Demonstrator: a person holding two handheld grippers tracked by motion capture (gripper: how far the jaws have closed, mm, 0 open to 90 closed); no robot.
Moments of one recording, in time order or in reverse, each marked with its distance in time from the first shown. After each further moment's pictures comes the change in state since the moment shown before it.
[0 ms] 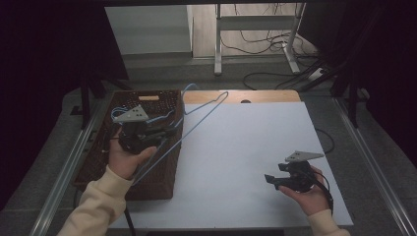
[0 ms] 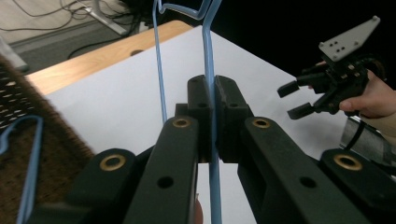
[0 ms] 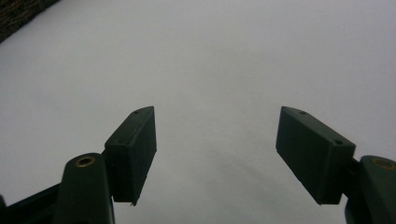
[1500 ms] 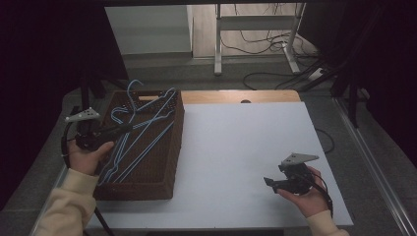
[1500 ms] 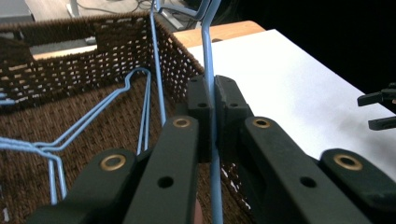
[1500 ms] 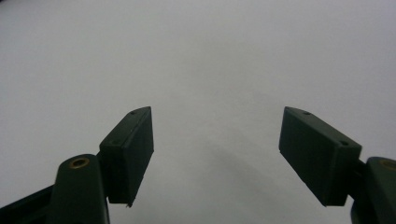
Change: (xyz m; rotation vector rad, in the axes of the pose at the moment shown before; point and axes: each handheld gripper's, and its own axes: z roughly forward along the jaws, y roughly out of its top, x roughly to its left) left arm 0.086 -0.054 -0.053 -0.017 0.169 -0.178; right arm 0.009 0.000 0.001 0.042 -0.048 -0.069
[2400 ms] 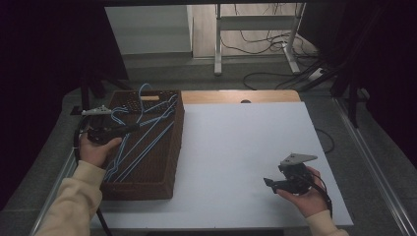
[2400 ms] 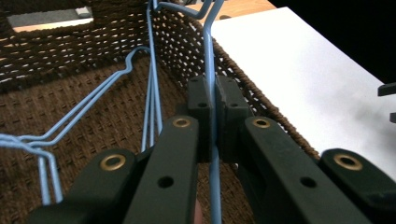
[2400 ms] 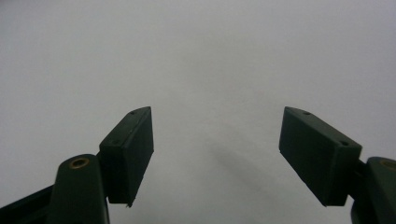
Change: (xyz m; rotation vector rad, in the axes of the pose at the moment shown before) left arm 0.024 0.000 0.032 0.086 -0.007 -0.028; right arm 0.001 0.000 0.002 0.014 -0.007 -0.005
